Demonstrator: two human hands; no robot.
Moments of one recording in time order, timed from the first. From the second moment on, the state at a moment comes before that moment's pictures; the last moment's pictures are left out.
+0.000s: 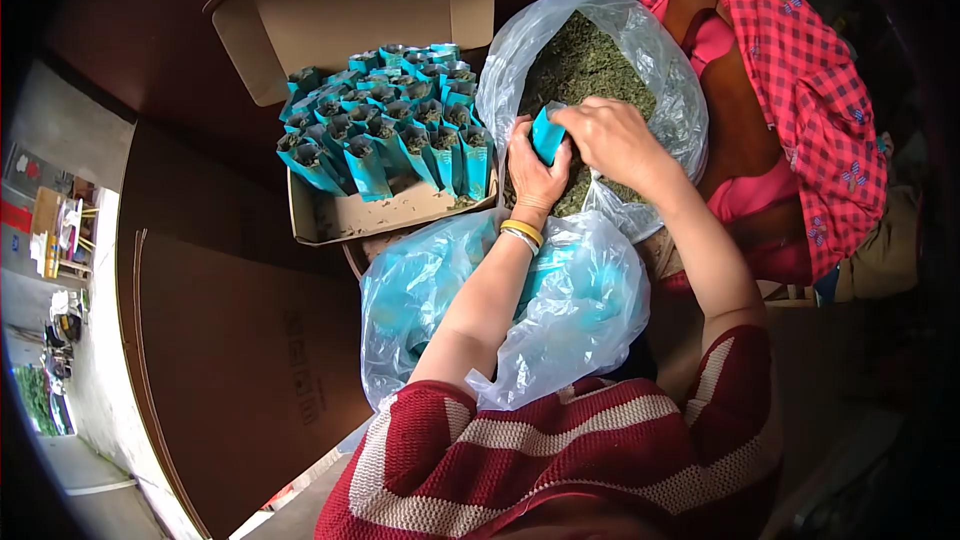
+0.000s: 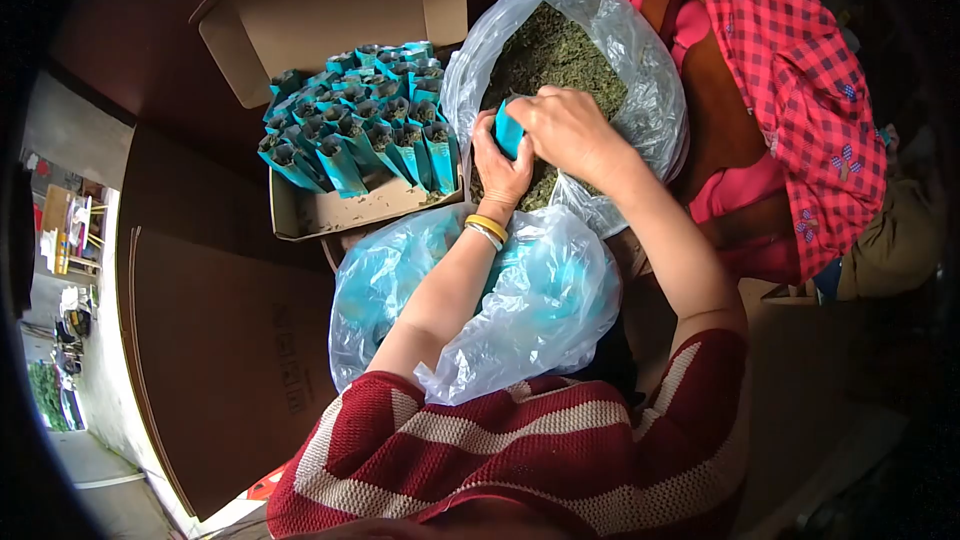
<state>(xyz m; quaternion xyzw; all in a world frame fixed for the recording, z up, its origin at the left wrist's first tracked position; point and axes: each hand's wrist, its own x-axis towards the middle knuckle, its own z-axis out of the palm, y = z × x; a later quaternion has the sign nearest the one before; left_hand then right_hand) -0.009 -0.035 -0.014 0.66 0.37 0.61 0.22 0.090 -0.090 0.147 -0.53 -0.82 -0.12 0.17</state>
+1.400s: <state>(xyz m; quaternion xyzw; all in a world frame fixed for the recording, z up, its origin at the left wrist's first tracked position) -0.031 -0.033 0.040 0.69 0.37 0.43 0.45 0.116 -0.149 0.103 -0.58 -0.69 0.00 0.44</state>
